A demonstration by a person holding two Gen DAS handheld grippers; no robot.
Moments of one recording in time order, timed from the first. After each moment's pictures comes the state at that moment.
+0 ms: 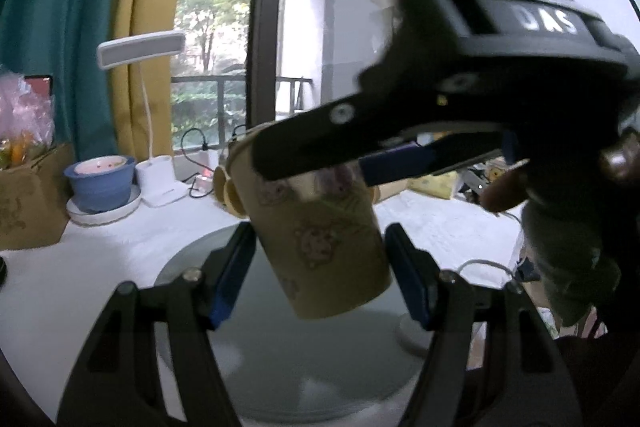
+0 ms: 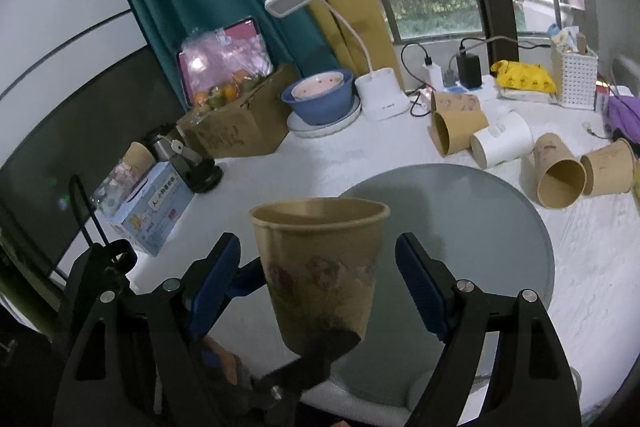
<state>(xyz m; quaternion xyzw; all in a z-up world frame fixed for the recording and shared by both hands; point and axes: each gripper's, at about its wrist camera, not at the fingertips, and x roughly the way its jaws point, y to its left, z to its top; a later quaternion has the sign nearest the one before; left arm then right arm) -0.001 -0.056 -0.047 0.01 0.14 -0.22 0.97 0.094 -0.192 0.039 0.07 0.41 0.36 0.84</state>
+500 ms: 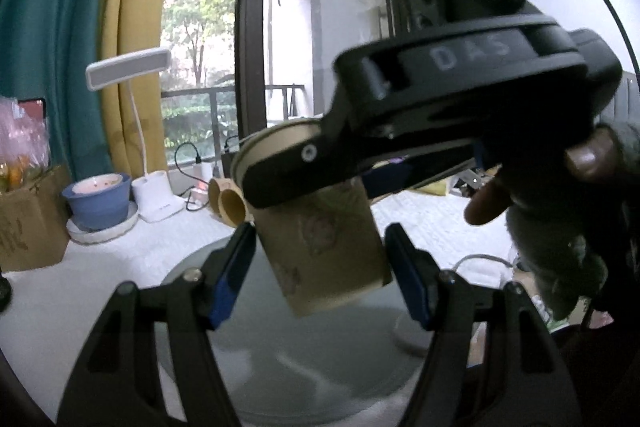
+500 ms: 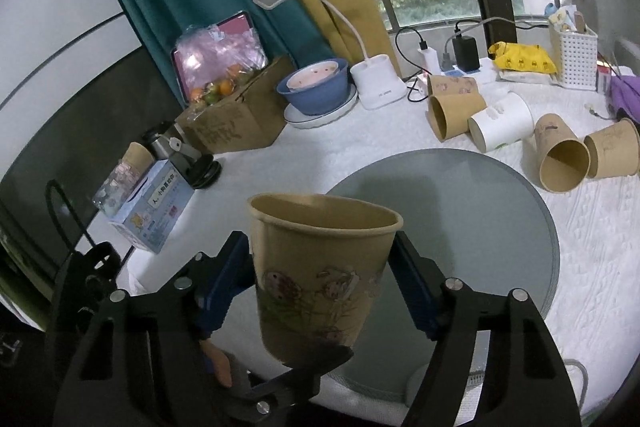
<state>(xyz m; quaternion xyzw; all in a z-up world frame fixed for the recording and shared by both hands) -0.008 -0.066 -0.045 0.04 0.12 -0.22 0.97 0.101 -0.201 0.028 0.08 0.43 0.36 0.82</state>
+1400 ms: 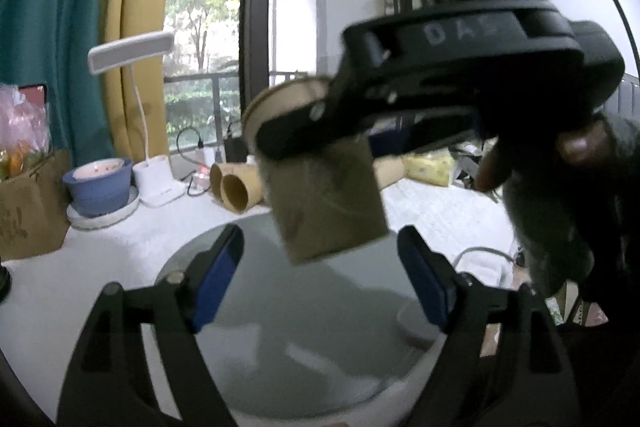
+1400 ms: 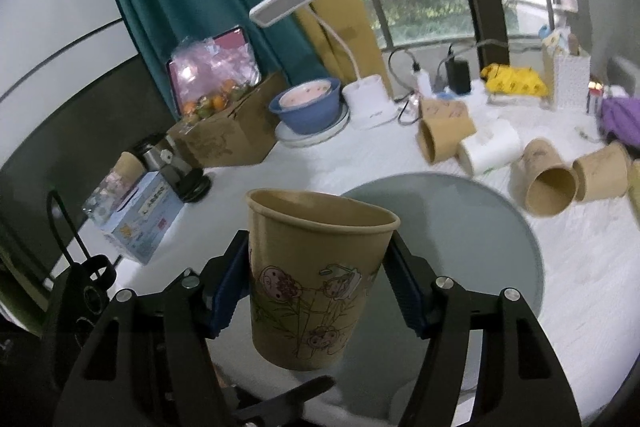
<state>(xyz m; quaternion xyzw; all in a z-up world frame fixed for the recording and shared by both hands) -0.003 -0.059 -0.049 0.03 0.16 -0.22 0.96 0.105 -0.202 0.039 0.07 0.39 0.34 0.85</state>
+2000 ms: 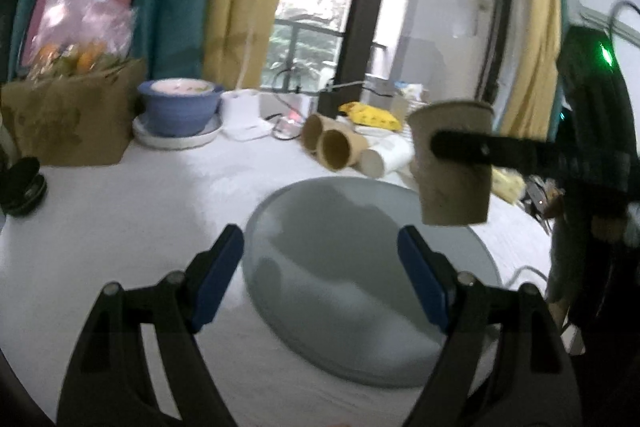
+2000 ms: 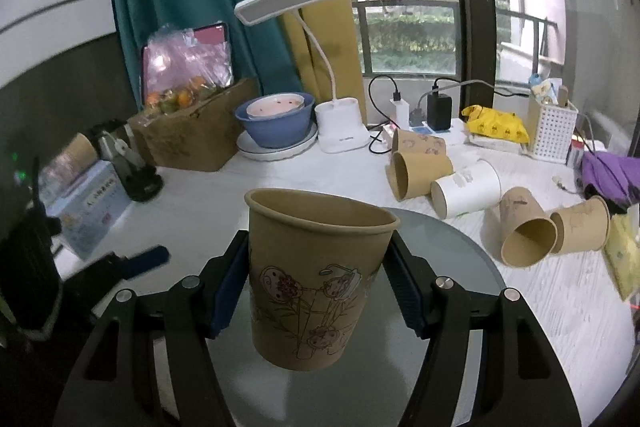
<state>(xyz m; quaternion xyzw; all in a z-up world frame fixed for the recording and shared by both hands) 0.034 0.039 -0.061 -0.09 0.25 -0.11 0.96 0.126 -0.176 0.017 -0.02 0.35 0.29 0.89</state>
